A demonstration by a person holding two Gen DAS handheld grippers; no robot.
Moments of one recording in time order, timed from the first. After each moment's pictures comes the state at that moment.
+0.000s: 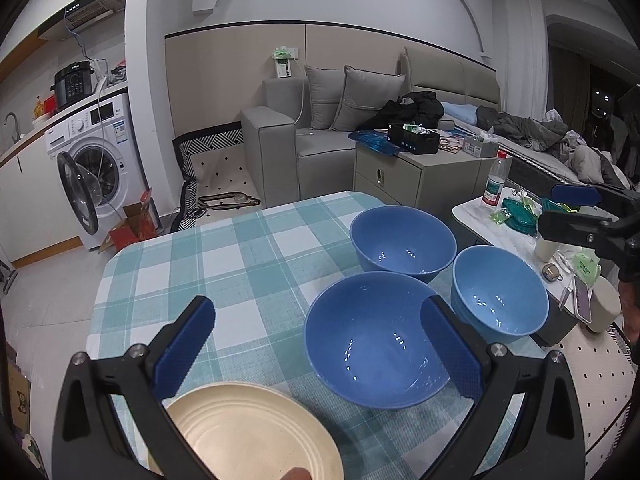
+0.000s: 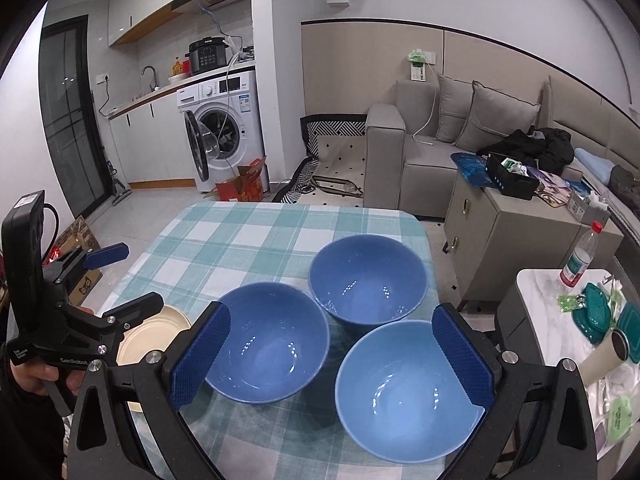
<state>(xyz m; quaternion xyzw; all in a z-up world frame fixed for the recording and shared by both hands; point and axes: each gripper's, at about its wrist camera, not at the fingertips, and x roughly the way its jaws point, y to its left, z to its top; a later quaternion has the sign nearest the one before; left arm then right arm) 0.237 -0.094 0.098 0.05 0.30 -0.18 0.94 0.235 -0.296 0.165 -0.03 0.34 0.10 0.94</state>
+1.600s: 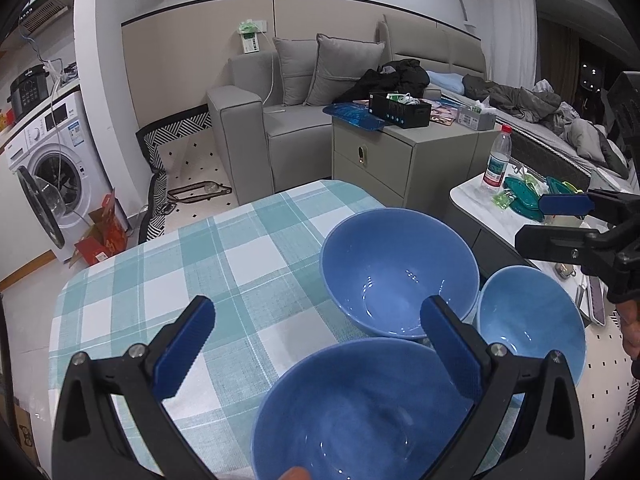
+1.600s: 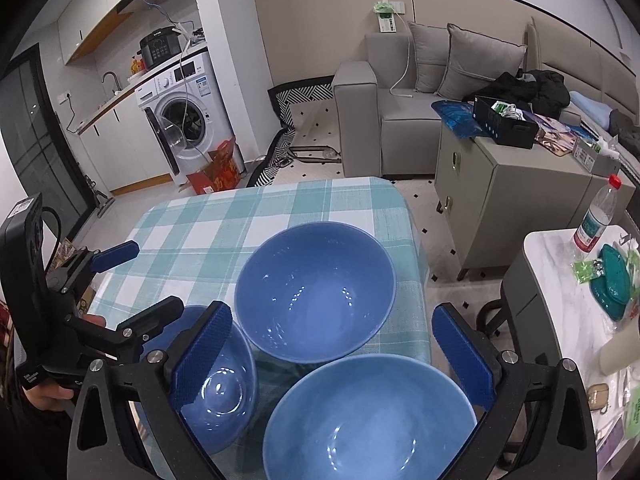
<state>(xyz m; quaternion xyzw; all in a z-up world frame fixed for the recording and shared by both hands) 0.357 -0.176 0.063 0.08 0.34 -0.21 0.91 0.361 -0.353 0.106 0.03 0.41 0.07 0.91</state>
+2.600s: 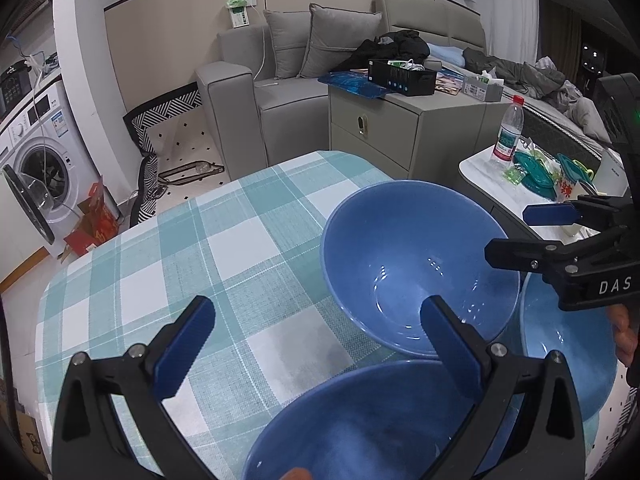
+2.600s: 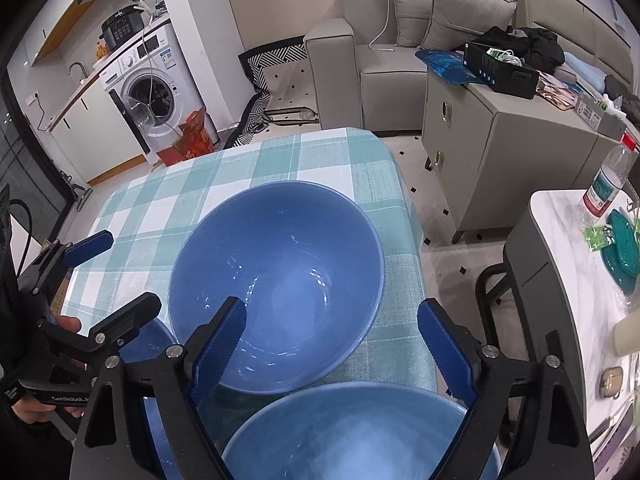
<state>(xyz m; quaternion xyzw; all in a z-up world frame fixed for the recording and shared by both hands) 0.400 -0.196 0.024 0.10 0.38 -0.21 0.89 0.420 -0.367 0.038 0.04 0.48 0.04 0.88</state>
